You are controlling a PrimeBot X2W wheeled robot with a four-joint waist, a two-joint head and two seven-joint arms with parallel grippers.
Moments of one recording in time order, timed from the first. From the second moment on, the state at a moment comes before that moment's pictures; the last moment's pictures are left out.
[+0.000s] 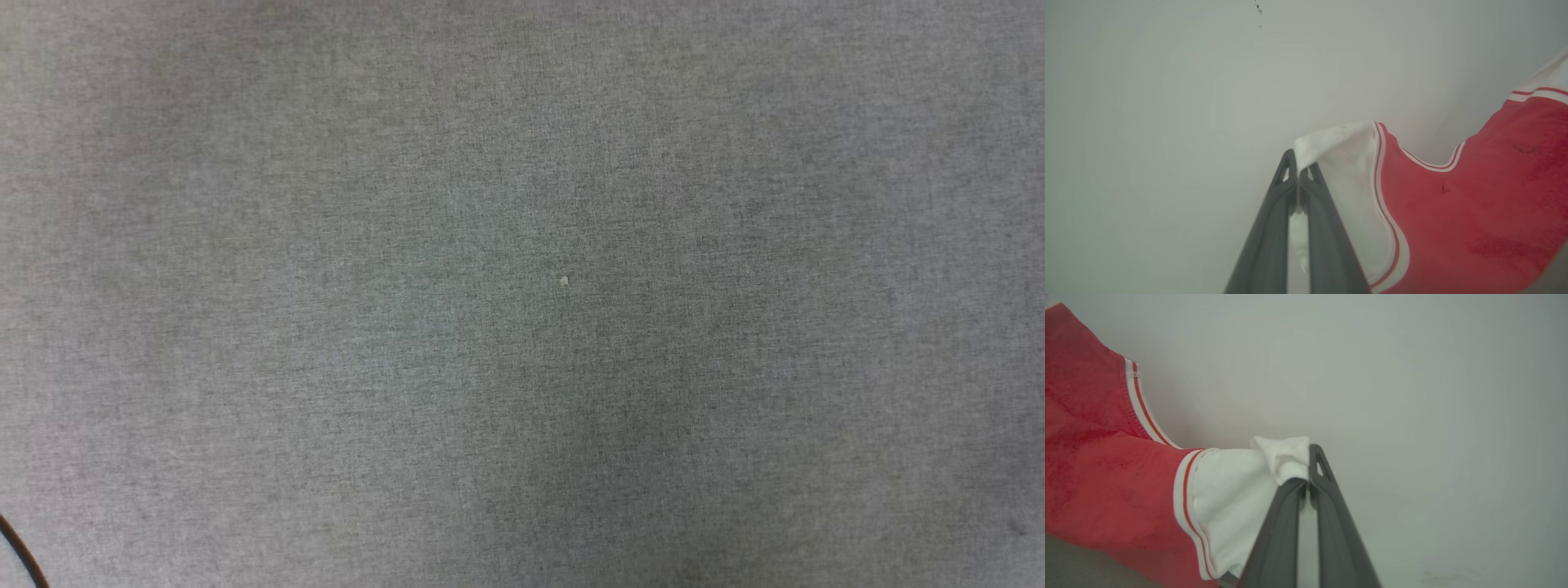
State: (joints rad) left arm -1.98 0.58 -0.92 0.75 -0.73 -0.13 -0.01; right arm -1.87 -0.49 0.65 0.78 0.50 0.13 0.17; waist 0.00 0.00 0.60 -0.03
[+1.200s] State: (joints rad) left arm -0.60 0.77 -0.90 0.34 -1.01 0.10 -0.26; right arm -0.78 -0.69 0.97 0.56 0.87 0.13 -0.17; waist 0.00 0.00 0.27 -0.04
